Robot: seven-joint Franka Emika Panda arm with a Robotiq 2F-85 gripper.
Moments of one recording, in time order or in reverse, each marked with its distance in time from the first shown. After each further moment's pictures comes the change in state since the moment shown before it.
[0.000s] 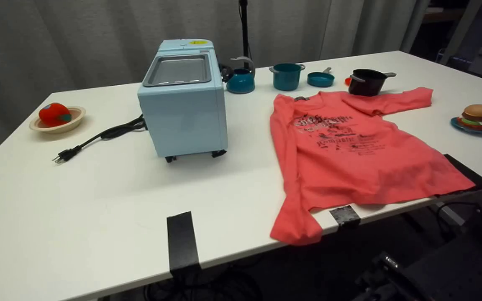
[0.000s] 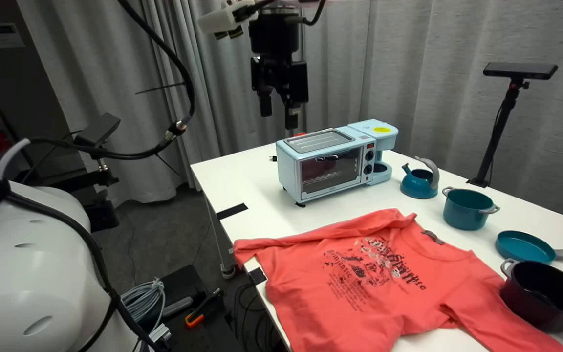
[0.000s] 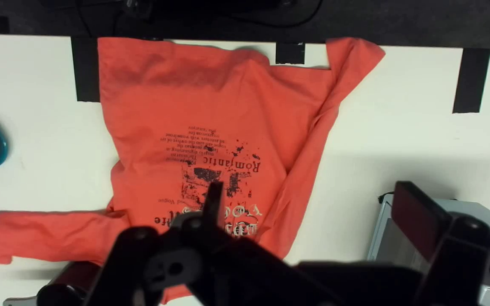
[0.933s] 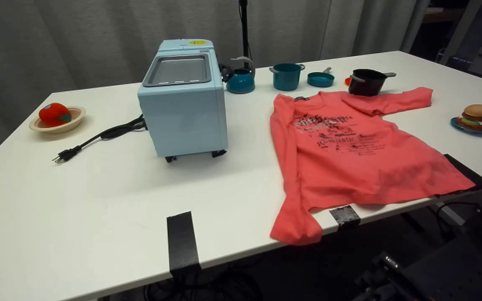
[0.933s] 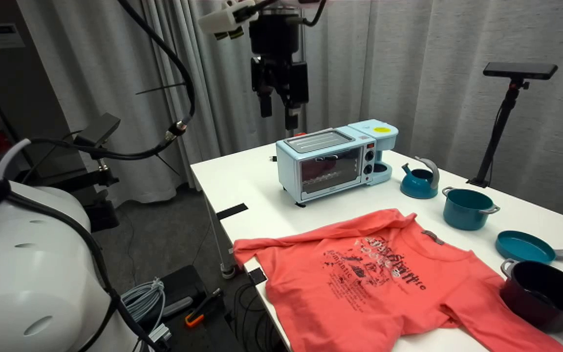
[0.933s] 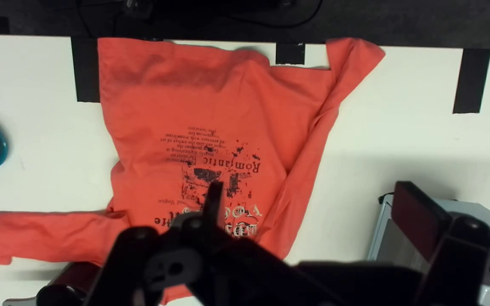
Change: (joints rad) arm 0.000 0.002 0.000 0.000 0.000 0.000 0.000
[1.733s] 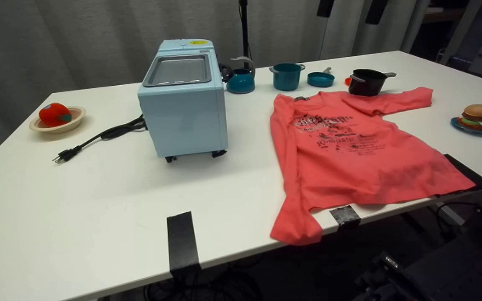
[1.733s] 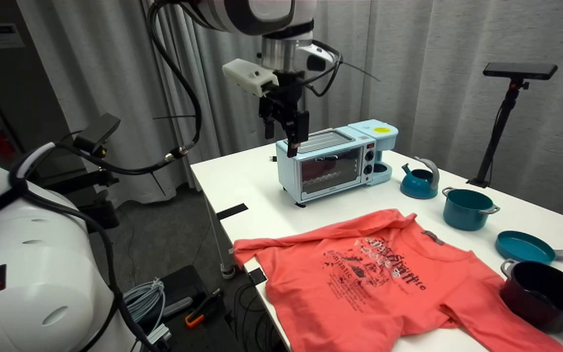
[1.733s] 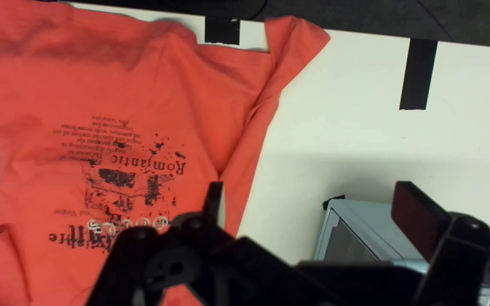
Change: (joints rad) arm 0.087 0.181 0.001 -0.062 0.149 0.245 -0.040
